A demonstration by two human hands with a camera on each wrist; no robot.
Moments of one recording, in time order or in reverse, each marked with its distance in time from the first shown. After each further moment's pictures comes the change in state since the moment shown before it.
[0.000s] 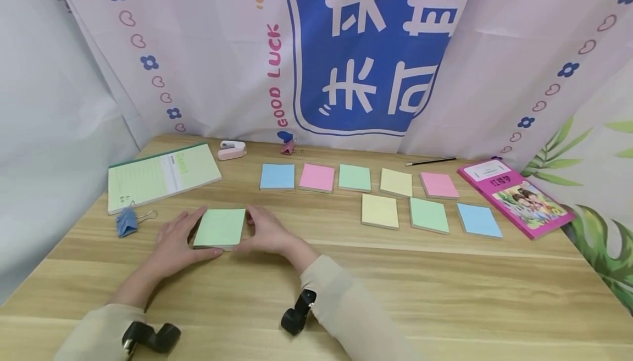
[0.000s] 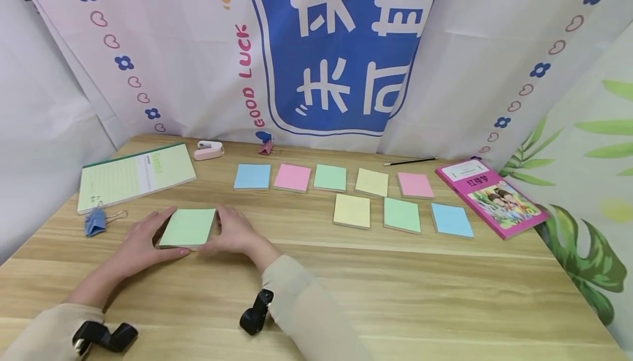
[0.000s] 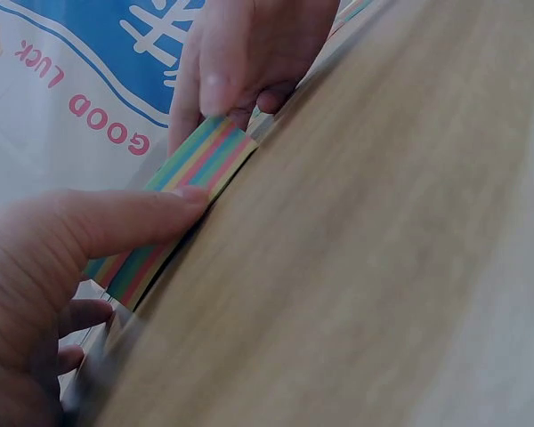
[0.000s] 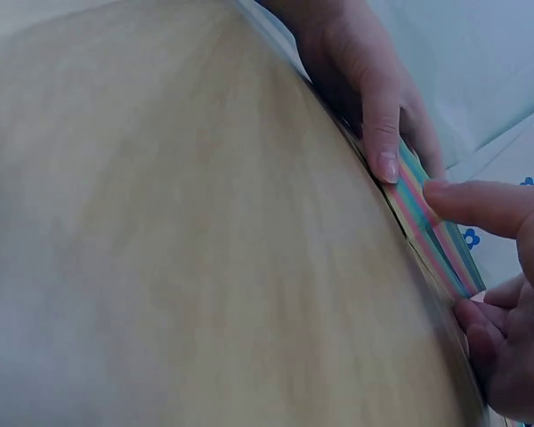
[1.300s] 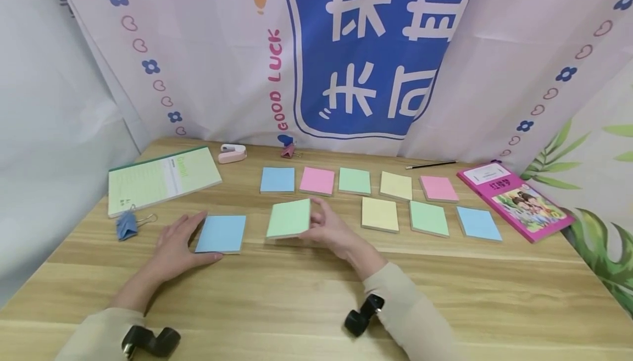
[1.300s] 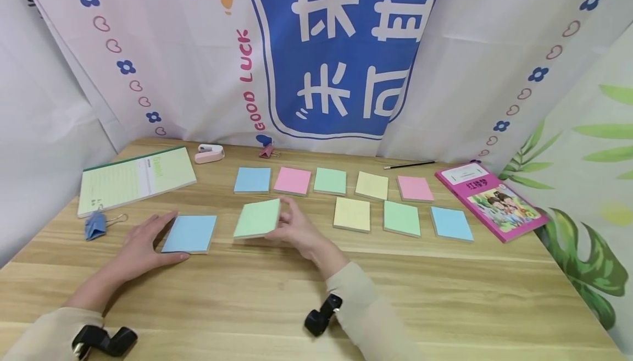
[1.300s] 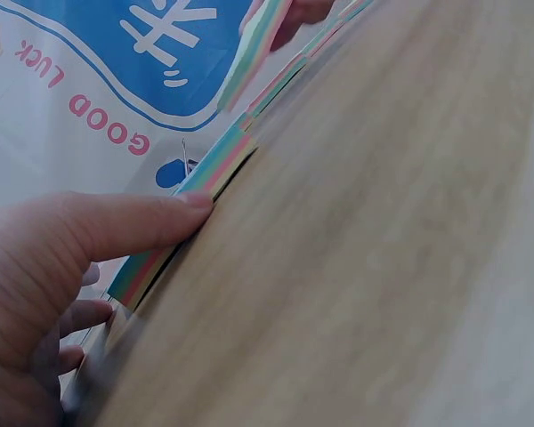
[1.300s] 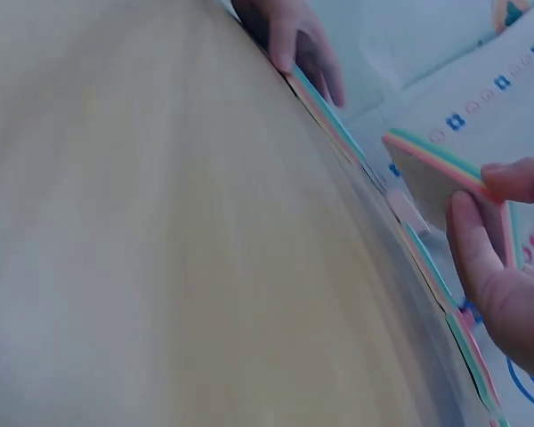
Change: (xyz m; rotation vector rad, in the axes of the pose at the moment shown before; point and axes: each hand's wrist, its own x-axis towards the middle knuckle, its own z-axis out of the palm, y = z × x) left_hand 0.000 -0.004 0.003 0.020 -0.006 0.013; right_hand -0.066 0.046 -0.066 0.867 0.141 0.217
